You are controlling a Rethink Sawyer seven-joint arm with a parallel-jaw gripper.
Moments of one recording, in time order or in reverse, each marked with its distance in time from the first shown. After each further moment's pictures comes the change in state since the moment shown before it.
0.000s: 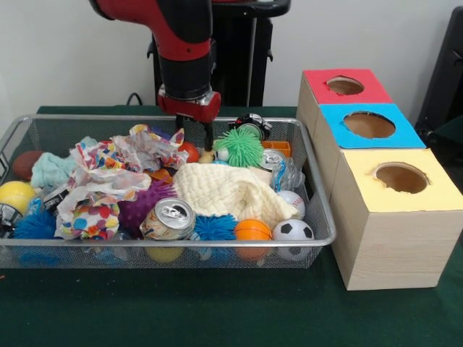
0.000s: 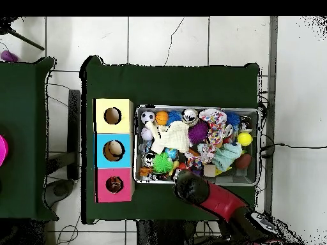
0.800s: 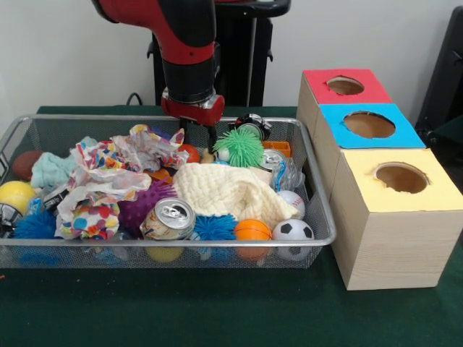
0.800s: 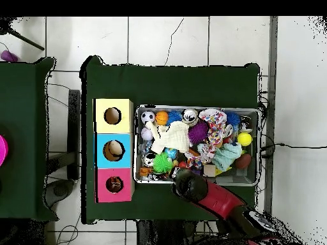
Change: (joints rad) arm 0.014 0.004 0.003 -0.001 0.046 0.001 0.000
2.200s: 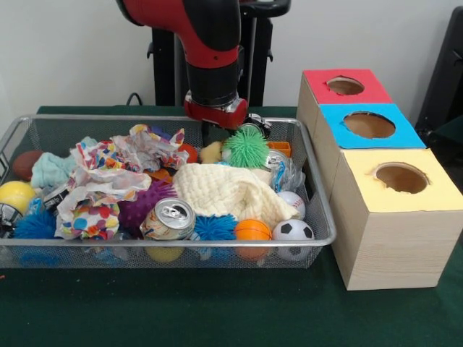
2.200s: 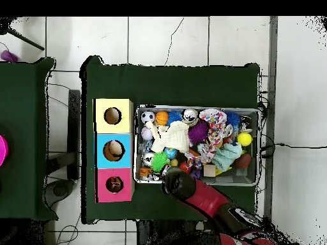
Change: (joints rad) arm 0.076 0.011 0.006 0.032 0.116 -0.042 0.000
